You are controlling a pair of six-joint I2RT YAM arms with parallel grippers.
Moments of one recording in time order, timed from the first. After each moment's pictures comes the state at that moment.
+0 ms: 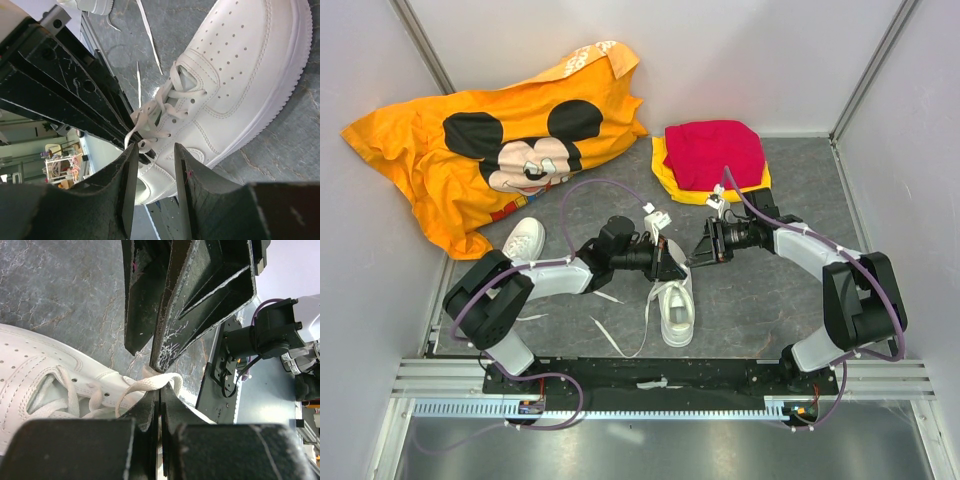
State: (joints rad) left arm -0.76 1.62 0.75 0.50 0.63 -0.52; right arm 0.25 1.55 0.89 -0.33 -1.02 0.25
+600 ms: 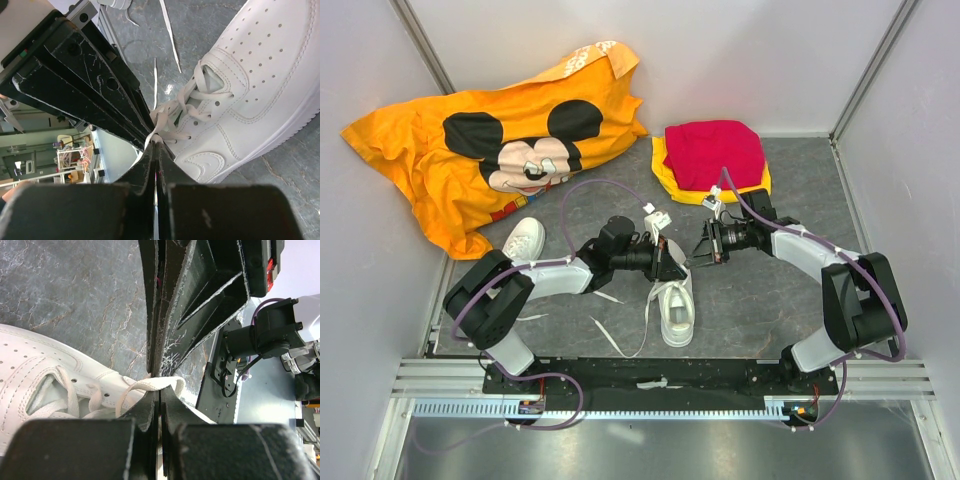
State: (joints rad) left arm -0.76 1.63 0.75 0.50 0.64 -0.52; right arm 0.28 1.54 0.87 -0.27 -1.09 0.31
